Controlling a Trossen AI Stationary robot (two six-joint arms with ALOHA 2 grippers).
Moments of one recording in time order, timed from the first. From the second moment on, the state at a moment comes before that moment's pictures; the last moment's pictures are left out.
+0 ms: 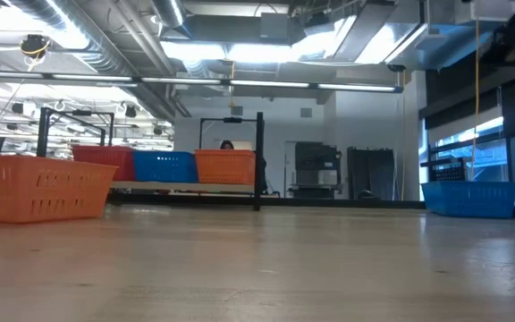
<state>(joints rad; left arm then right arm) -0.54 1.23 1.47 -1.44 -0.25 -0.89 0.57 1.42 1.09 -0.94 -0.13 0.75</state>
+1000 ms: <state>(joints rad) -1.02 1.23 0.82 -0.63 -0.04 -0.84 0.55 1.42 1.16 -0.88 -0.17 0.70</state>
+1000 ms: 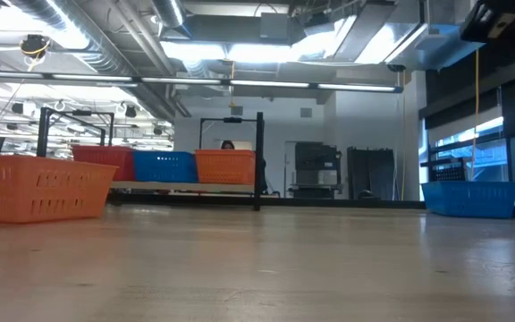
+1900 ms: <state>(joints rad) -1.04 1.27 0.76 -0.60 -0.14 -0.84 0.55 1.42 1.16 -0.77 -0.18 0.65</state>
